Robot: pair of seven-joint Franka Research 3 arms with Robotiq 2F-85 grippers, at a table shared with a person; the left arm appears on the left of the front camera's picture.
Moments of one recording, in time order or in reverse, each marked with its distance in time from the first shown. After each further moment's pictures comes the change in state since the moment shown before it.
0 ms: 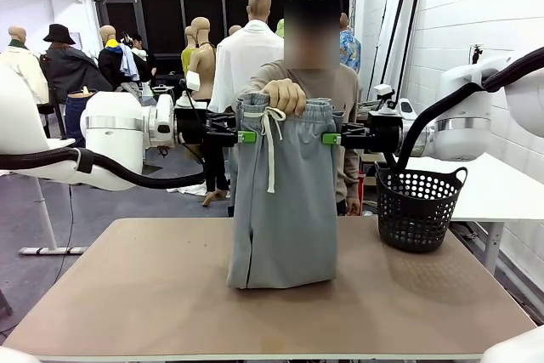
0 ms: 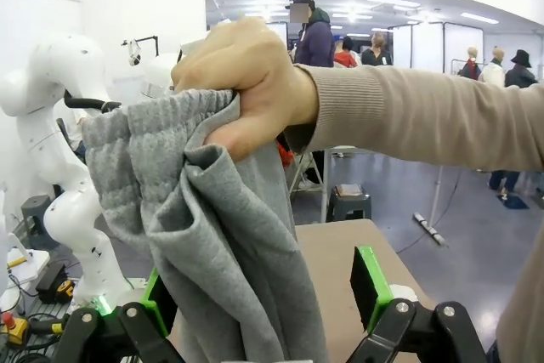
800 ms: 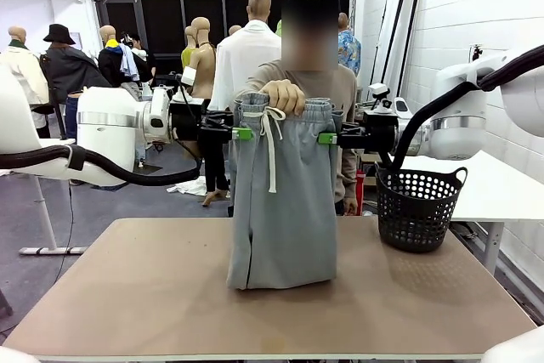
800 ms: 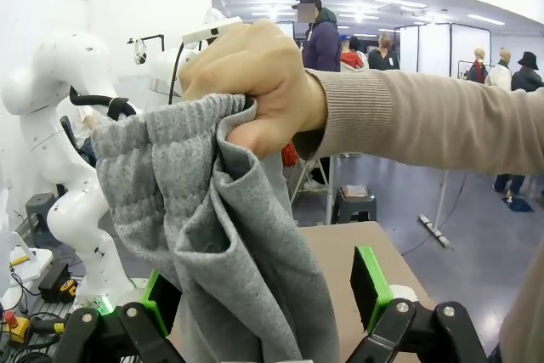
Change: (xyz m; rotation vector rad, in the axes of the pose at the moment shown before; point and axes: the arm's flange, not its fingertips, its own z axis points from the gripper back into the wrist) left arm 0.011 -0.005 0.010 -0.072 -0.011 0.025; right arm 0.001 0.000 -0.008 0.018 0.002 0.002
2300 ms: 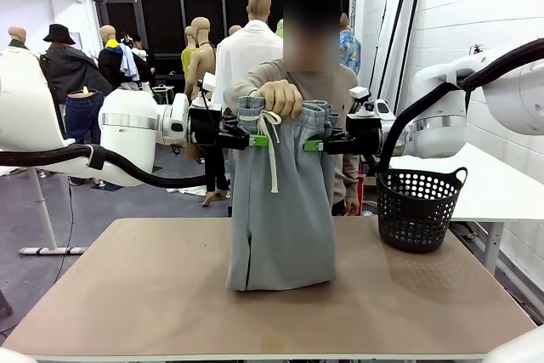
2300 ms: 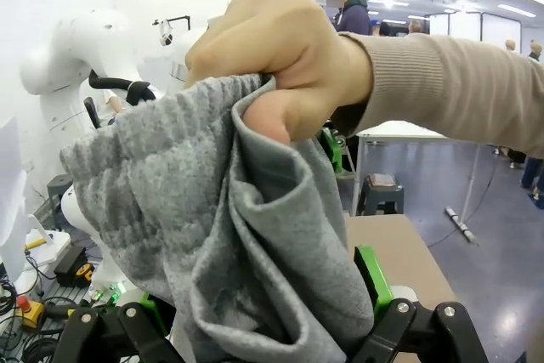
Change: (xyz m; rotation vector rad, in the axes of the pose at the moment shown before) left arm -0.012 0.011 -0.036 -0.005 0.044 -0.013; right arm -0.007 0.000 -0.035 0.090 0.054 -0.006
